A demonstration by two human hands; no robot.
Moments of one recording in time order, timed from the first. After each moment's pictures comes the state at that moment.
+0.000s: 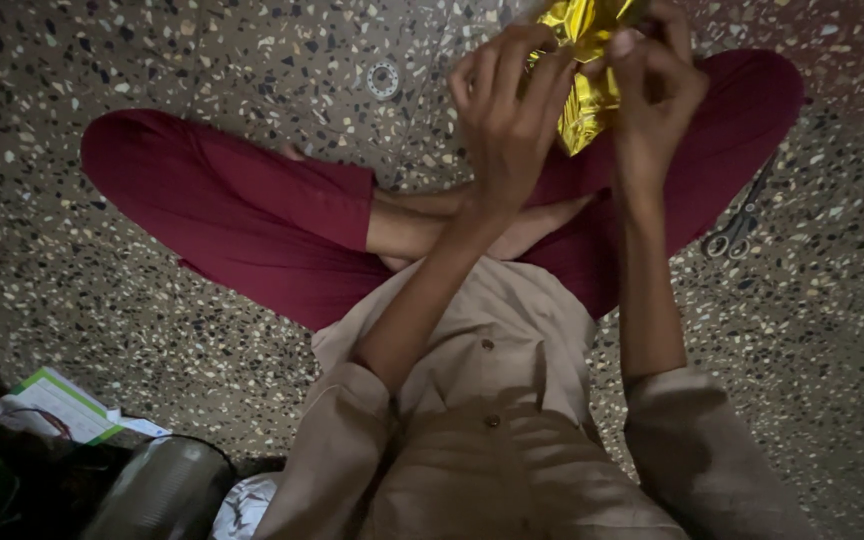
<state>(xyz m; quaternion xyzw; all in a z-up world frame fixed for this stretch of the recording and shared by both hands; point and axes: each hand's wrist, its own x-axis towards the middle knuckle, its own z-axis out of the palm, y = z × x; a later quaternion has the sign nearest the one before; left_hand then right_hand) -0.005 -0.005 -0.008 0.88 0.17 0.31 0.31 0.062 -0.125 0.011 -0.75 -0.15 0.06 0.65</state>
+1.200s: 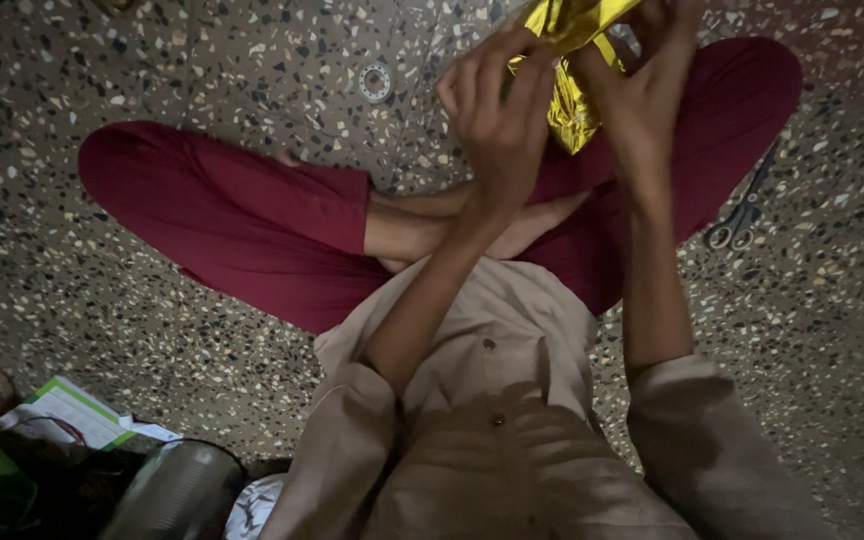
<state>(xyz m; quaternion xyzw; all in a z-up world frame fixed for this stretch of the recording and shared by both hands) -0.001 -0.014 -0.018 0.86 0.21 0.35 0.31 0.070 -0.128 0.000 -0.76 -0.17 0.10 0.61</state>
